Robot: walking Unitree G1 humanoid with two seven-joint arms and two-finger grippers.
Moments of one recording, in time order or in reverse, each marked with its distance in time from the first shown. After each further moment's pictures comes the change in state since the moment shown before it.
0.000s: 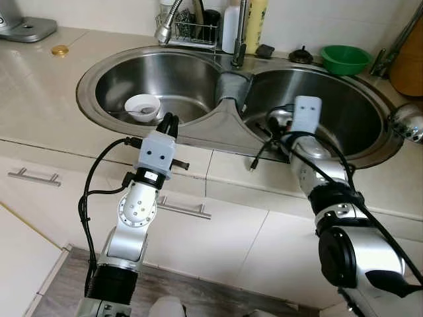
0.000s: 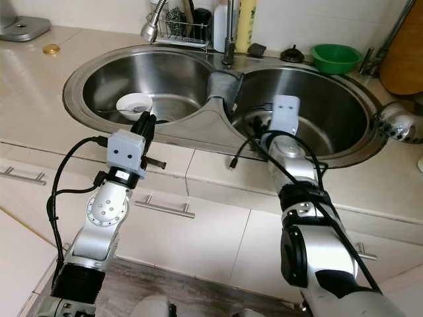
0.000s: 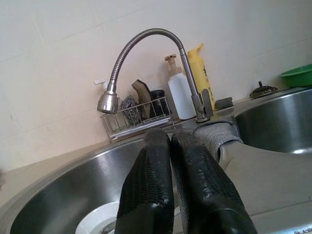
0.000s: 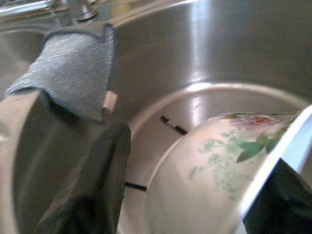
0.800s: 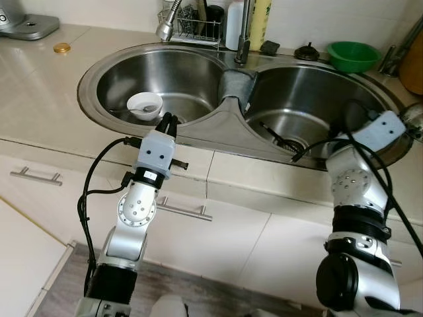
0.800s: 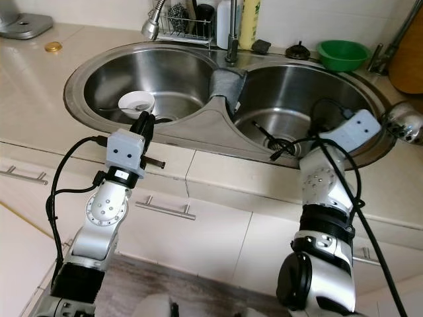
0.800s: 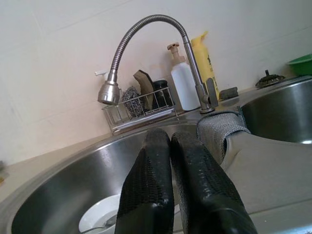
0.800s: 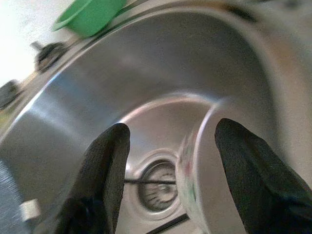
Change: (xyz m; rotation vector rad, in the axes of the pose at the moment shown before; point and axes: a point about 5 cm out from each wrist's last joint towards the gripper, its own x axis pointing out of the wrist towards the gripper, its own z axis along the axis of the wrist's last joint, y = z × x) left arm 0.000 0.001 -0.001 0.007 0.010 0.003; right arm -0.045 -0.074 0.028 0.511 -0.146 -0.464
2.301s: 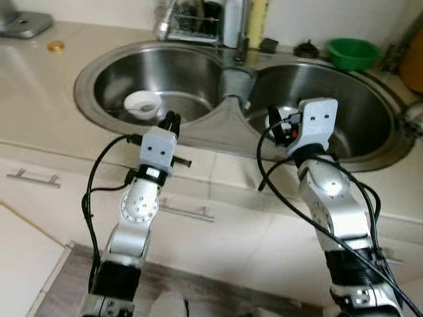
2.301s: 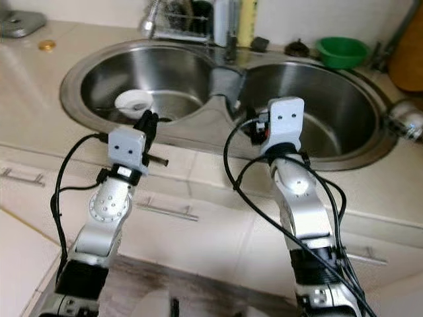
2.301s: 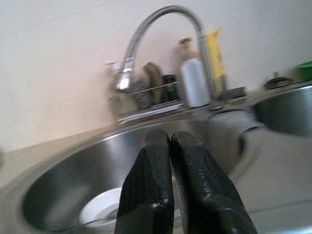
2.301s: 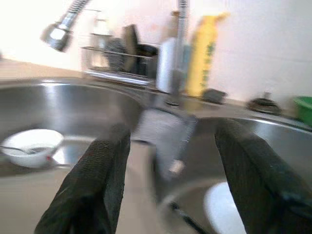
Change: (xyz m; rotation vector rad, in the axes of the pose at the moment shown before) left arm 0.005 0.000 0.001 -0.050 0.004 0.007; right arm -0.088 0.067 -0.041 -0.675 -0.269 0.813
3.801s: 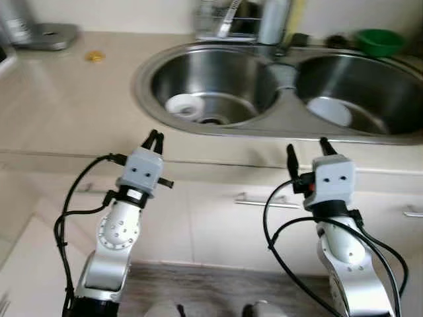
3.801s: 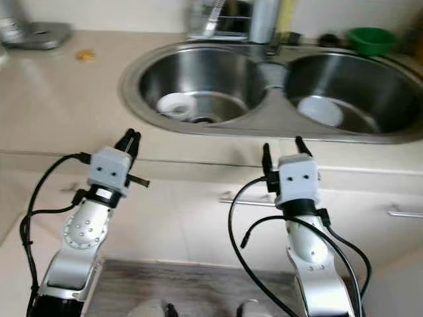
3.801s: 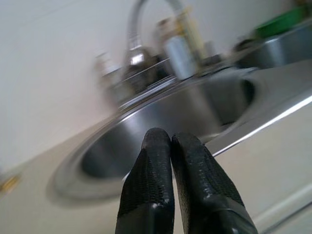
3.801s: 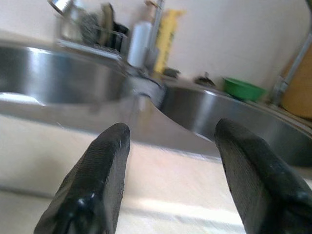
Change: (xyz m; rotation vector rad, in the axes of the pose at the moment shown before) left arm -0.039 0.000 0.003 0.189 0.082 -0.082; right arm -0.090 -0.009 -0.026 -0.188 0.019 -0.106
